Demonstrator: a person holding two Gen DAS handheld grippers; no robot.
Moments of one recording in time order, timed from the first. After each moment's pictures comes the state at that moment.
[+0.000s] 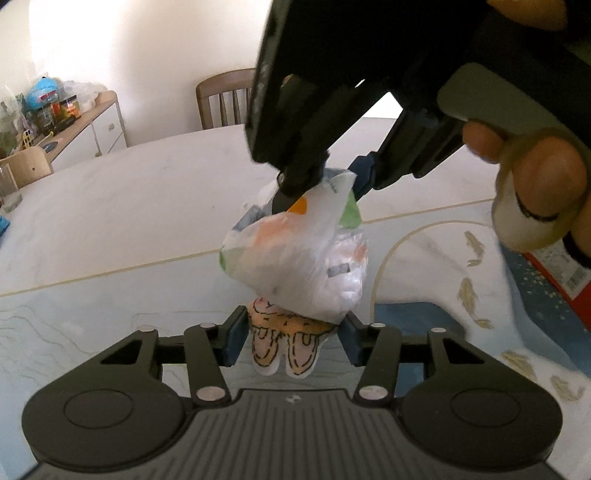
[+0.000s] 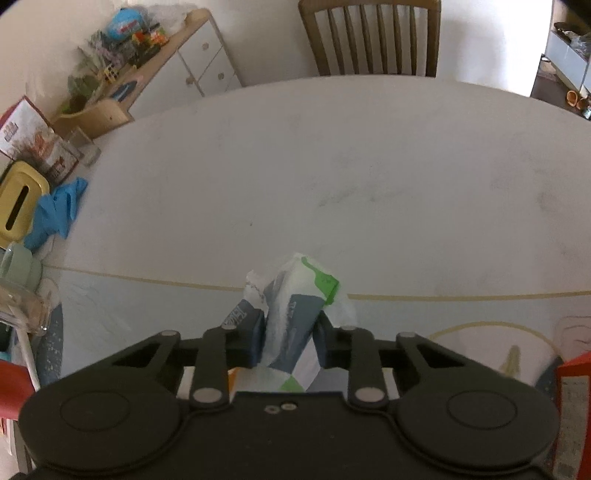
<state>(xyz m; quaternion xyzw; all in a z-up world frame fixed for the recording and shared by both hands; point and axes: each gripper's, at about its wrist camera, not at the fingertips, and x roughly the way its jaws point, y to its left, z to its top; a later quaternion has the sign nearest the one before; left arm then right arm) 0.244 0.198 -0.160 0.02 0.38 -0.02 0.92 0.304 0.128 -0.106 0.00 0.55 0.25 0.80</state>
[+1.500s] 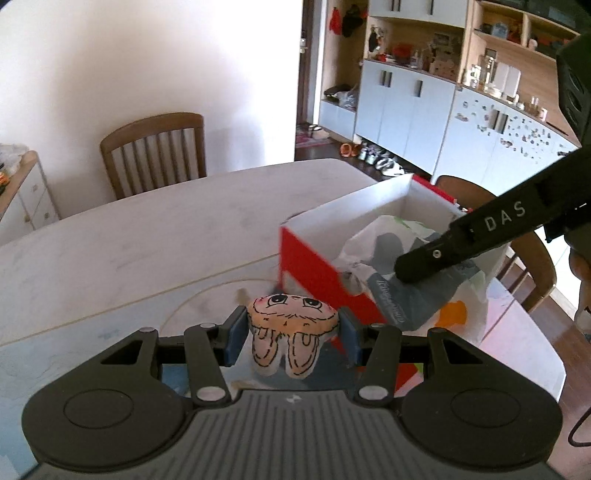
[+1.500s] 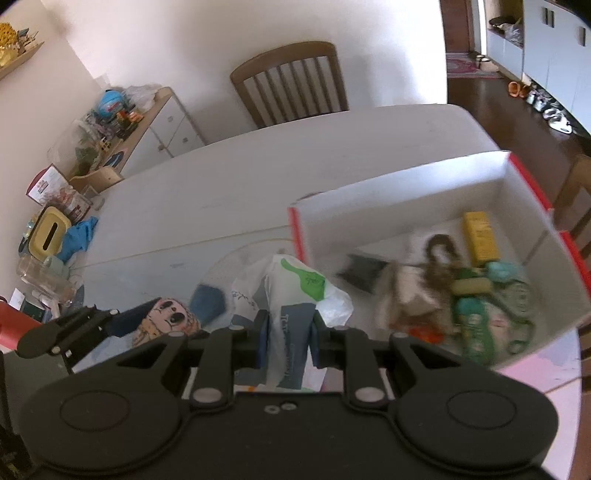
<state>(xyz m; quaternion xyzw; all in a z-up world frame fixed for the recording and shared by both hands) 0.199 0.030 -0.030 0.03 0.36 -0.14 0.92 0.200 -0.158 -0.013 0.06 0.50 0.22 0.84</state>
